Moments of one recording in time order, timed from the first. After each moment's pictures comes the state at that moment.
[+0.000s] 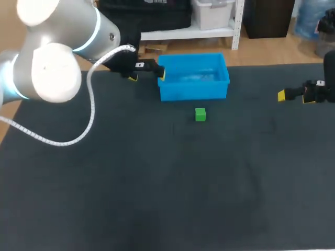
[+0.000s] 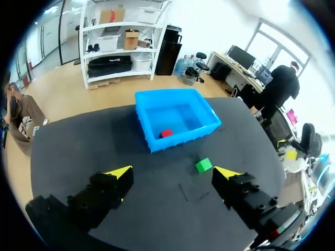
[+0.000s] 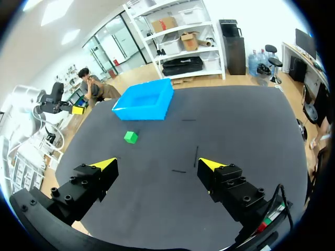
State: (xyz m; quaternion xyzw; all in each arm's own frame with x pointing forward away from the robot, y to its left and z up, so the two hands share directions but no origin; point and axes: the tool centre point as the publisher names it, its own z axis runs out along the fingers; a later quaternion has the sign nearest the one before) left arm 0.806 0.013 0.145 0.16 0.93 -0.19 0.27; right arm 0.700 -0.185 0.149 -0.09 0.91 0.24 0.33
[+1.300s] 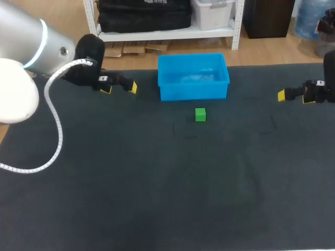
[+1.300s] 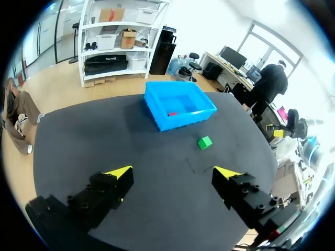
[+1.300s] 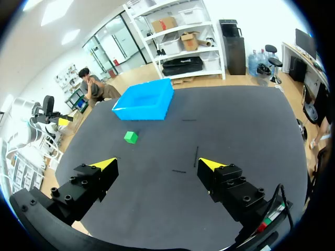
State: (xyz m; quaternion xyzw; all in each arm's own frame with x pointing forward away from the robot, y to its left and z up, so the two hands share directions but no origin) left arm 0.751 0.082 0.147 0.18 0.92 -0.22 0.27; right arm 0.700 -0.185 0.149 -0.09 0.91 0.24 0.33
